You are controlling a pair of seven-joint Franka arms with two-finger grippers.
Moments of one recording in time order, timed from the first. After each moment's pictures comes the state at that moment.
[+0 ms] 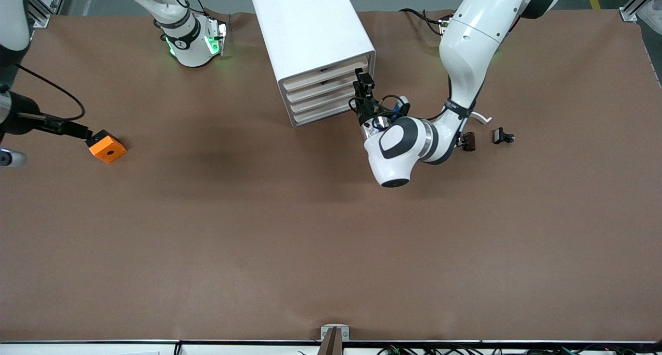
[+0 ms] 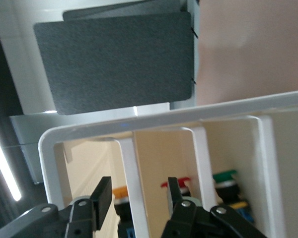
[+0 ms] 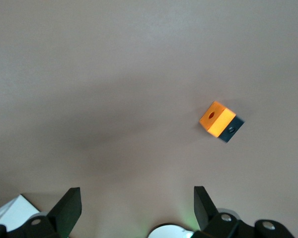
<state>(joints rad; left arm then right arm) -0.53 0.76 -0.08 -1.54 -0.89 1.14 -2.13 -0.01 0.09 -0.05 -1.61 -0.01 1.48 0.23</state>
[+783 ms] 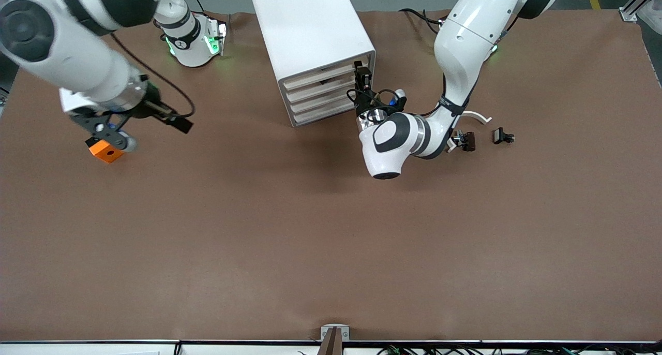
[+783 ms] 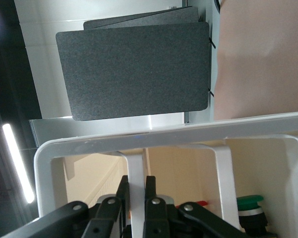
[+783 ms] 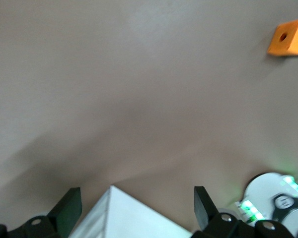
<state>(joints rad) -0.54 0.75 -0.10 -1.58 -0.89 1.12 -2.15 0.40 0.08 -0.03 -1.61 0.08 1.53 0.97</state>
